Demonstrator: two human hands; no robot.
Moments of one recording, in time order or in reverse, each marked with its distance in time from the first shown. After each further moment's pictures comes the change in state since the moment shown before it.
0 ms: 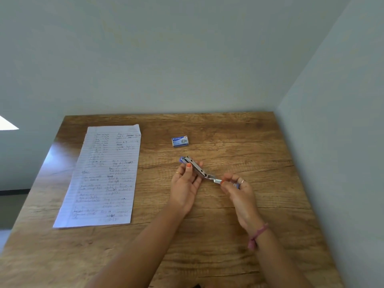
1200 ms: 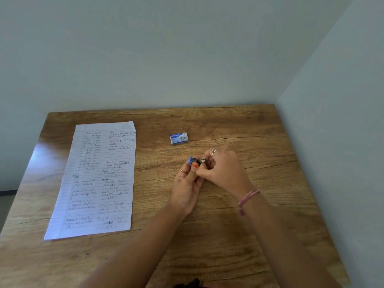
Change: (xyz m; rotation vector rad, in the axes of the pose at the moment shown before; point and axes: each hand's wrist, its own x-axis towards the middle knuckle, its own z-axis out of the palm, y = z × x) left_hand 0.003 0.007 0.000 0.012 -0.113 -0.081; right_hand 0.025 -0.060 0.054 -0.974 -0.181 -0.655
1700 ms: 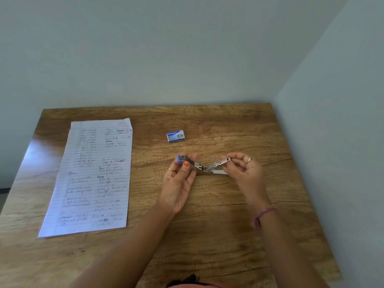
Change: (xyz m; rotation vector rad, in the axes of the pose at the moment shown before) left_hand -0.005 0.012 -0.008 -0.054 -0.007 0.022; right_hand -0.037 0.055 -0.007 0.755 0.220 0.366
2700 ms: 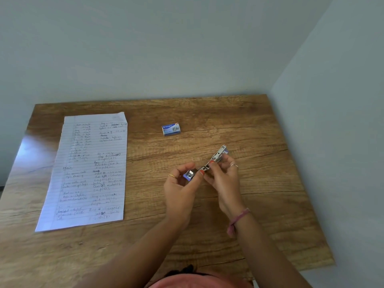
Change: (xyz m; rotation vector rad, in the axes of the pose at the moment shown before) left_hand -0.045 -0.029 0.018 0.637 0.230 0.304; right_hand -0.029 0.010 0.052 0.378 0.200 0.319
